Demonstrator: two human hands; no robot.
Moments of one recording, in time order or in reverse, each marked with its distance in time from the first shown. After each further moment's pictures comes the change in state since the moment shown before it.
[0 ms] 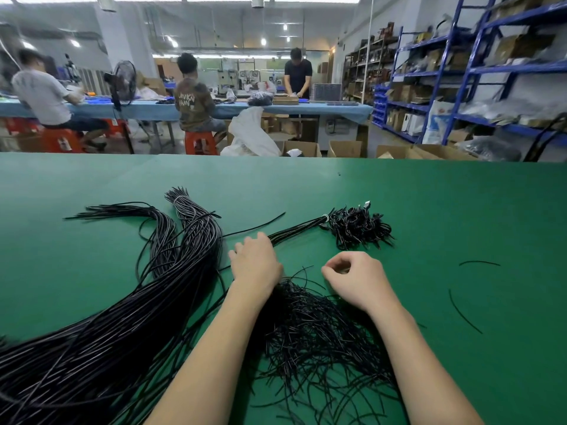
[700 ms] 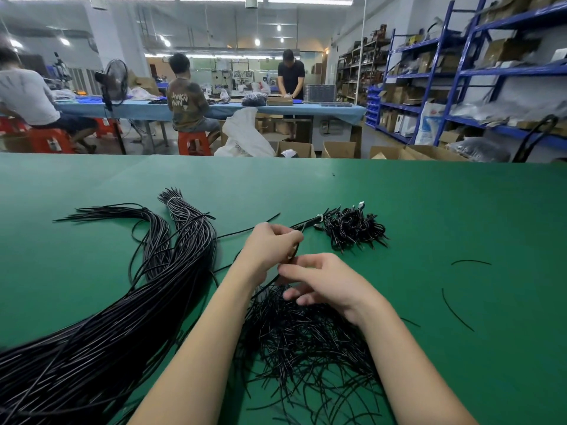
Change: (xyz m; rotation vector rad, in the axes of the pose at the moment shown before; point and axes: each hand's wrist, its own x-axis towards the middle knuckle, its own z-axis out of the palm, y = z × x) left_hand -0.001 0.019 -0.029 -0.993 -0.260 0.020; right_hand -0.020 -0.044 0.006 0.676 -0.459 0.105
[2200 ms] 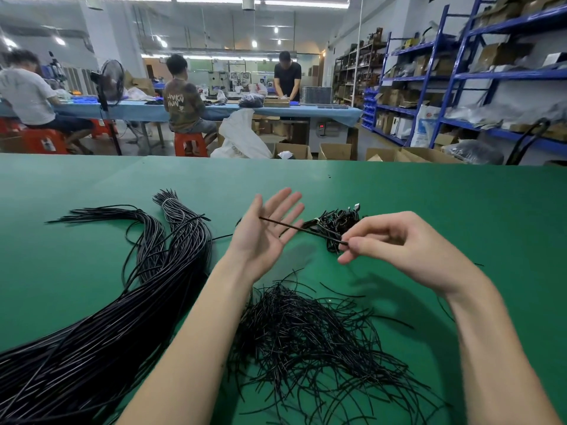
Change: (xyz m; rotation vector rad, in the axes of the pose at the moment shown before) left_hand -0.001 0.018 -0.008 -1.105 -0.290 -0.041; right_hand -0.063 -0.053 -0.083 -0.468 0.033 -0.484
